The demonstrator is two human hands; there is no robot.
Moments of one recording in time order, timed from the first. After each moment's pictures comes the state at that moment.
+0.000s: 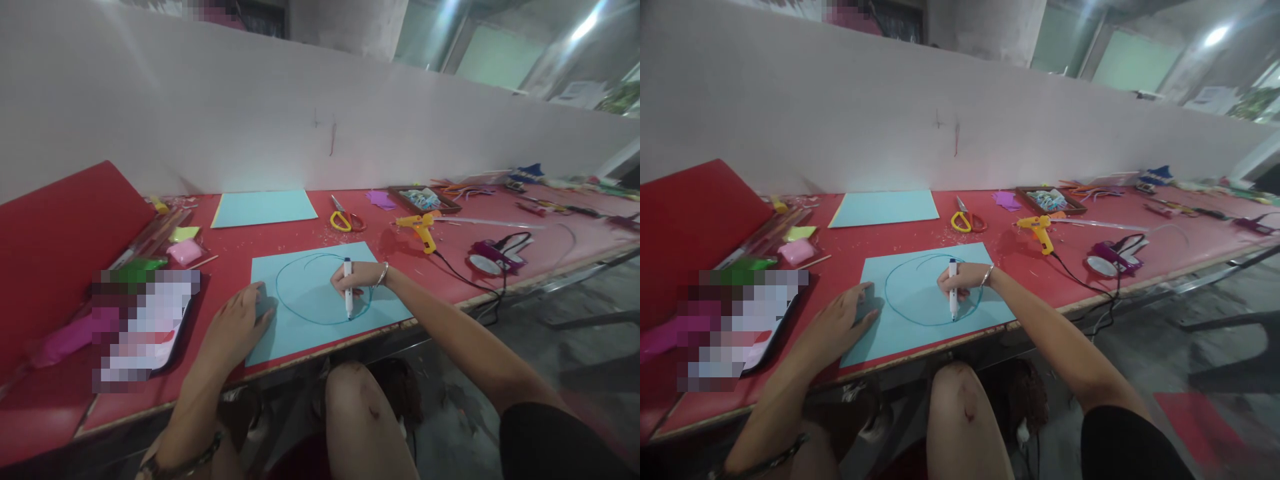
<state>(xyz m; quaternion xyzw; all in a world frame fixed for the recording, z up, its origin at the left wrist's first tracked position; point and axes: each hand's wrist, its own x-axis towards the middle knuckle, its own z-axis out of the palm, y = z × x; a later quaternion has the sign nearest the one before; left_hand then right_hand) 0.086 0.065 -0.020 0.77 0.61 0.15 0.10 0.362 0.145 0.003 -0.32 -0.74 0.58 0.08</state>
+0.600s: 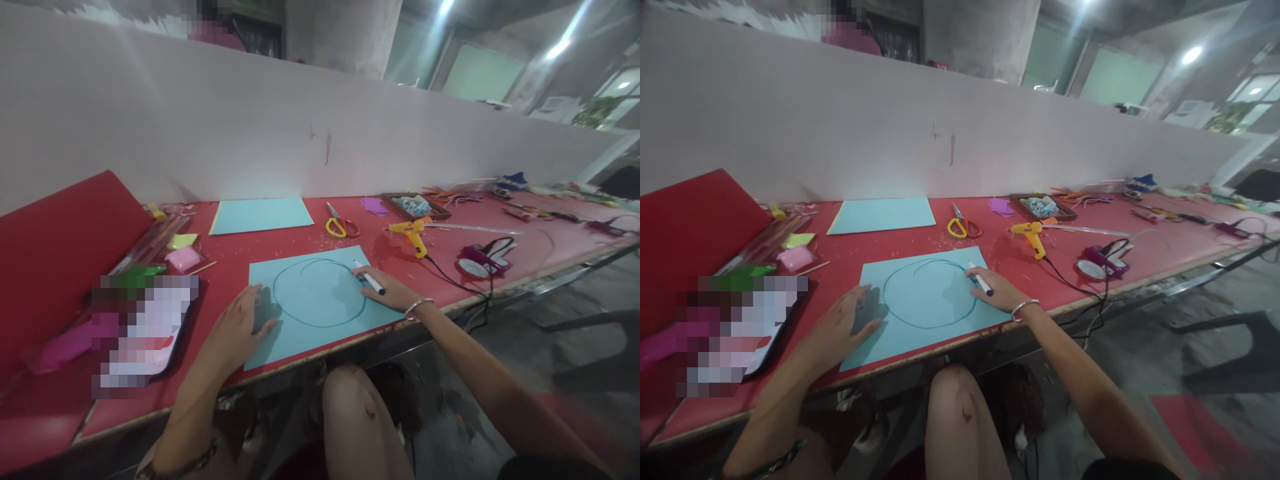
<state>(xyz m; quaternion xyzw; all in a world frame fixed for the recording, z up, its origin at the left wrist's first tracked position) 0.084 0.066 -0.023 0.78 0.58 0.21 0.10 0.423 0.098 -0.025 -0.46 -0.83 0.22 0.24</state>
